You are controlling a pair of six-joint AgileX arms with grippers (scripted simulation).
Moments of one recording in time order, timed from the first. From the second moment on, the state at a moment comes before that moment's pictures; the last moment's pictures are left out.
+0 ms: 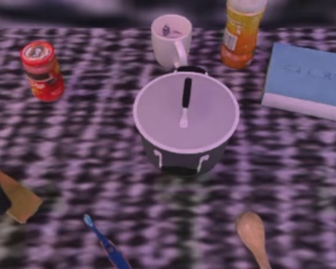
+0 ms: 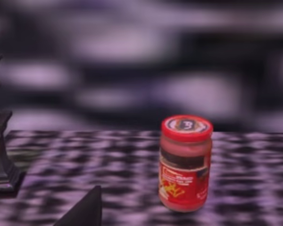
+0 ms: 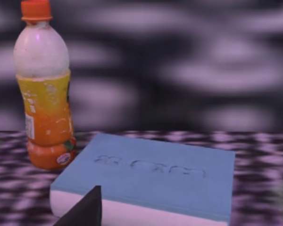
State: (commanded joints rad) left arm 0.00 0.00 0.00 0.00 0.00 0.00; right arm 0.00 0.00 0.00 0.00 0.00 0.00
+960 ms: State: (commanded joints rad) left arm -0.04 0.74 0.75 -0.42 0.06 0.08; right arm 0.00 0.00 0.00 0.00 0.00 0.00
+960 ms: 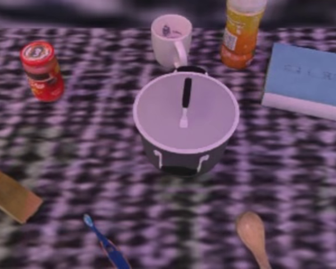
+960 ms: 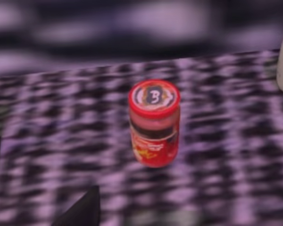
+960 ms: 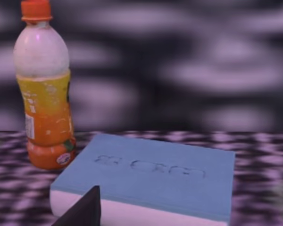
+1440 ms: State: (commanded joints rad) left arm -0.06 1.47 1.60 -0.82 0.08 0.16; right arm 0.00 0.00 0.00 0.00 0.00 0.00
